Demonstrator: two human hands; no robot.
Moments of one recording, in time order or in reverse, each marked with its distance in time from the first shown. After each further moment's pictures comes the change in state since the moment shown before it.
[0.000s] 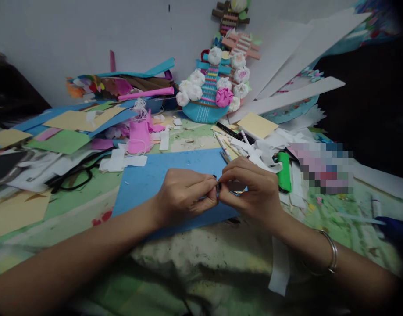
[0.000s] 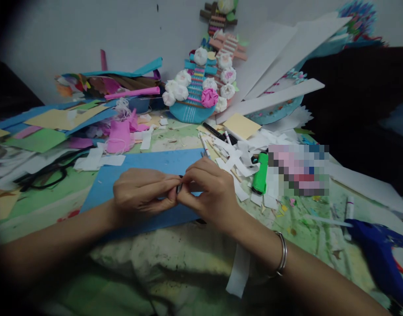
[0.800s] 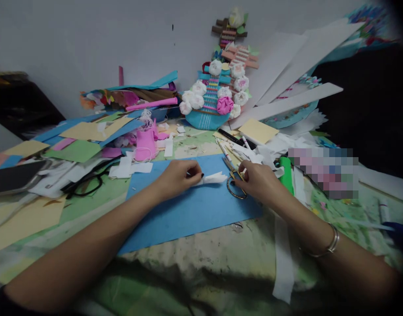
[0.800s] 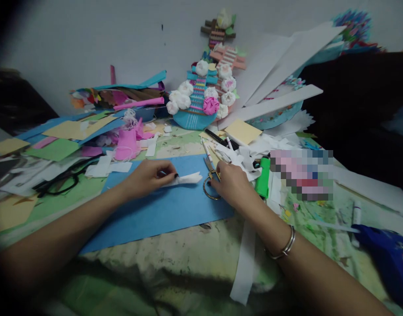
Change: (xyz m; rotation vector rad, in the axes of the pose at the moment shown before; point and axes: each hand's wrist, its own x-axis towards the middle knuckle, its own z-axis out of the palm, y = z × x) left_hand 0.010 -0.047 -0.006 -0.241 -0.486 -0.641; right_hand 0.006 0.060 -0.017 -0.614 -0.535 0.565
